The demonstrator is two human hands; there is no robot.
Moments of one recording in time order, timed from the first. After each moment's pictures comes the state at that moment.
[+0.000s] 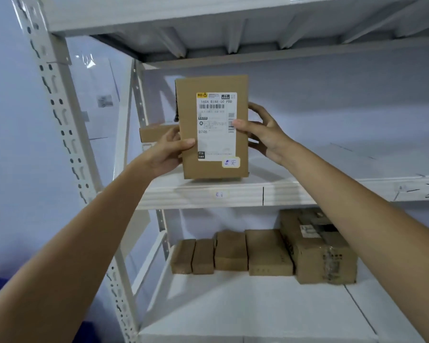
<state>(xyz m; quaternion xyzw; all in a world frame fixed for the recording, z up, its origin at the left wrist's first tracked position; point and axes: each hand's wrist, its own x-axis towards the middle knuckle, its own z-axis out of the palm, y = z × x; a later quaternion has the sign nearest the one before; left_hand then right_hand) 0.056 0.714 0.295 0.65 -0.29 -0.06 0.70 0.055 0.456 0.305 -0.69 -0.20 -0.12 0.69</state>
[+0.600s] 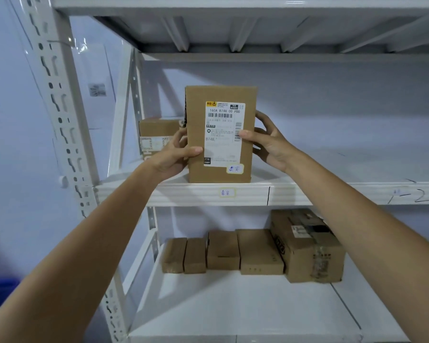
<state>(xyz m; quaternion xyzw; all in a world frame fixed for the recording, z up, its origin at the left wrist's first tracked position) 0.080 0.722 0.272 0.59 -0.29 -0.09 0.75 0.064 0.460 0.288 -0.68 -0.20 -0.10 0.70</state>
